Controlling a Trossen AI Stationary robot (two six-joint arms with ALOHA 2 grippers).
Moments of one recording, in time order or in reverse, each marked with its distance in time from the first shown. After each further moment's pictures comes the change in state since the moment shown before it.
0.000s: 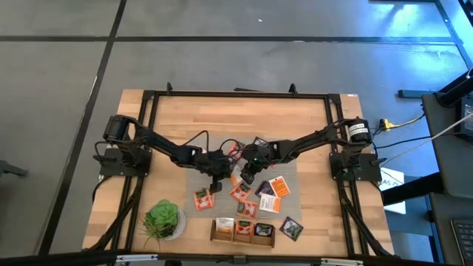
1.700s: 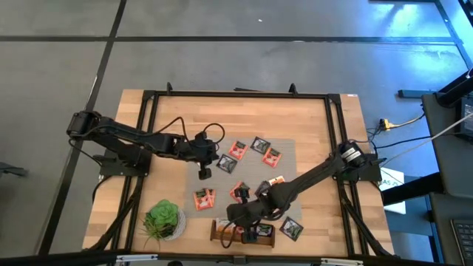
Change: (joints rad) left arm 0.019 -0.418 0.005 -0.438 -0.247 0.015; right arm 0.459 0.174 0.660 -0.474 0.192 -0.313
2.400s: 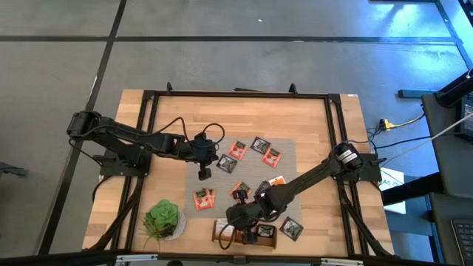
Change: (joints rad) left arm 0.000 0.000 0.000 -0.012 0.013 -0.022; right arm -0.009 0.036 0.000 0.000 -0.022 -0.056
